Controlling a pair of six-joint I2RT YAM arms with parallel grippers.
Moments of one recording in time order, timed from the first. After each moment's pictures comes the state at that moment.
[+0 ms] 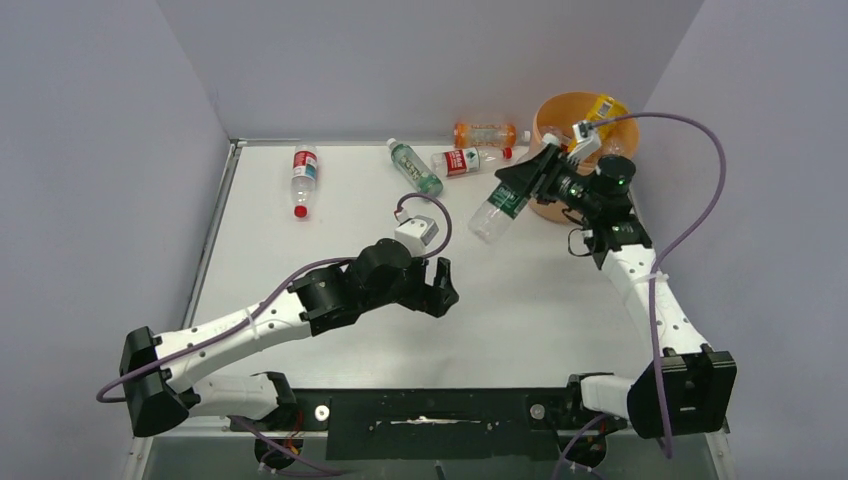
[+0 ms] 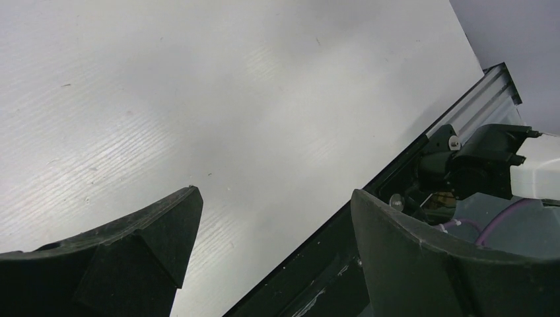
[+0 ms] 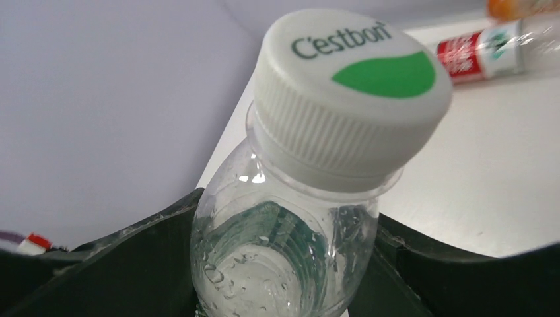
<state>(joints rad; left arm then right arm) -1.07 1.22 1.05 -0.40 -0.13 -0.59 0.13 1.20 0.98 0.07 -0.63 0.68</state>
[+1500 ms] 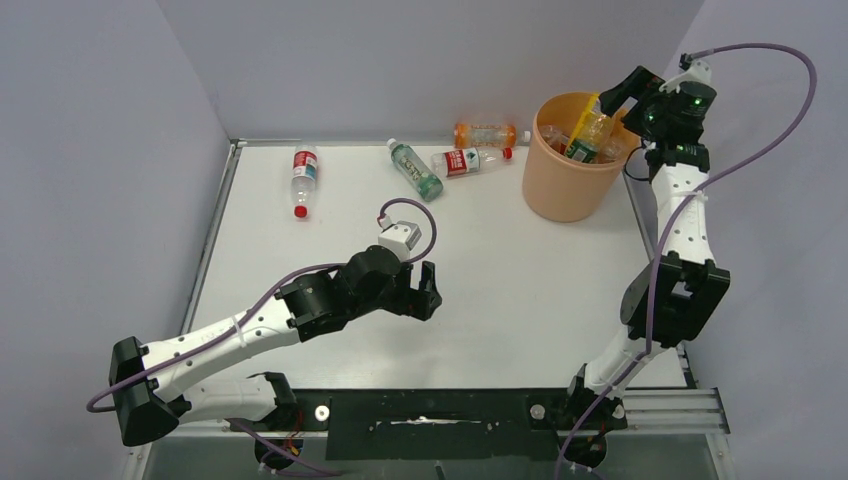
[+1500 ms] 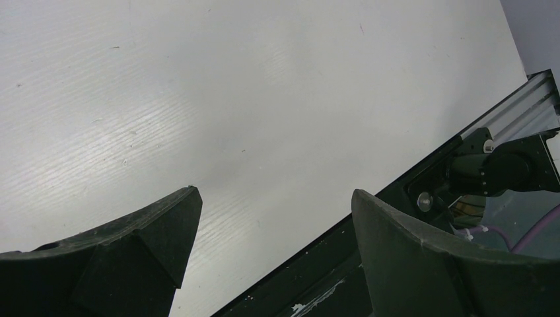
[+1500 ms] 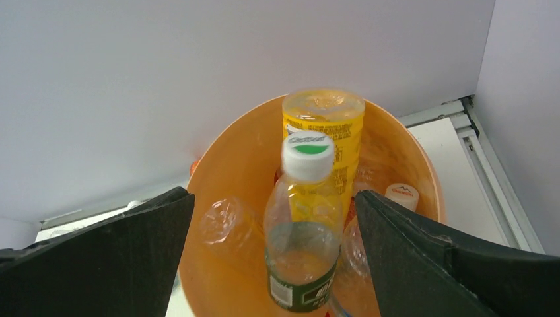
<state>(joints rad) -1.06 1.13 0.99 -0.49 -0.21 -0.62 -0.29 1.77 1.75 -0.17 -0.30 0.40</state>
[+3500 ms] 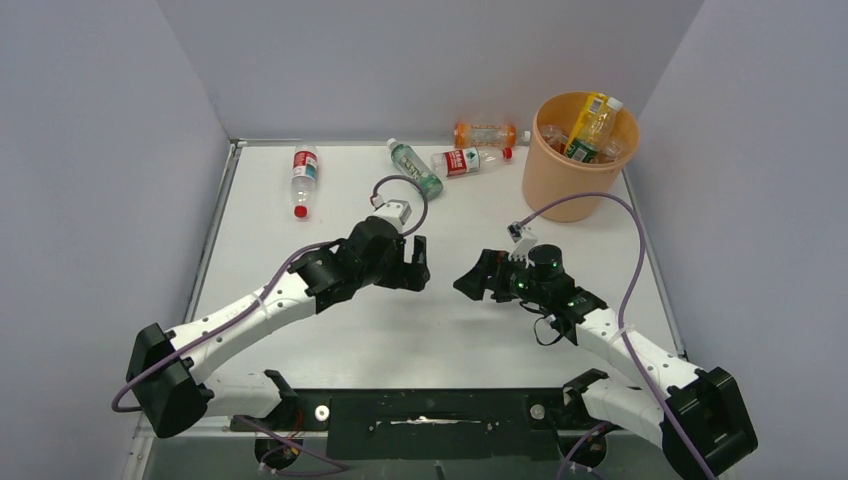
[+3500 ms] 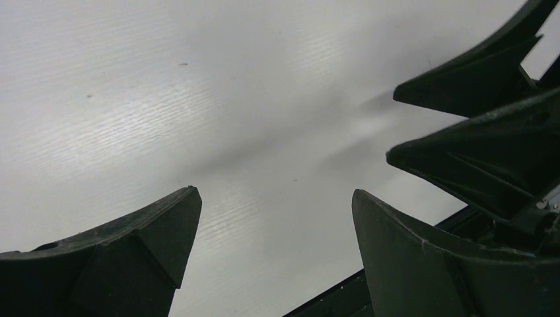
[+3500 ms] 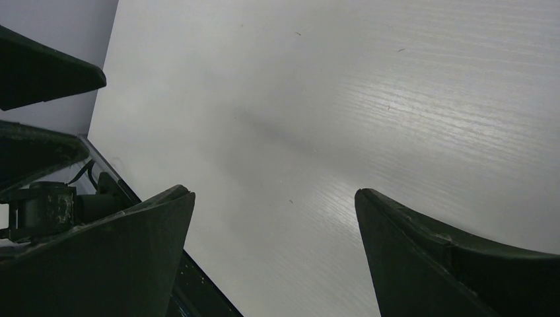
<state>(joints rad) -0.88 1.26 1.03 -0.48 -0.15 -0.57 0.48 1.02 0.48 0.04 -0.34 0.59</state>
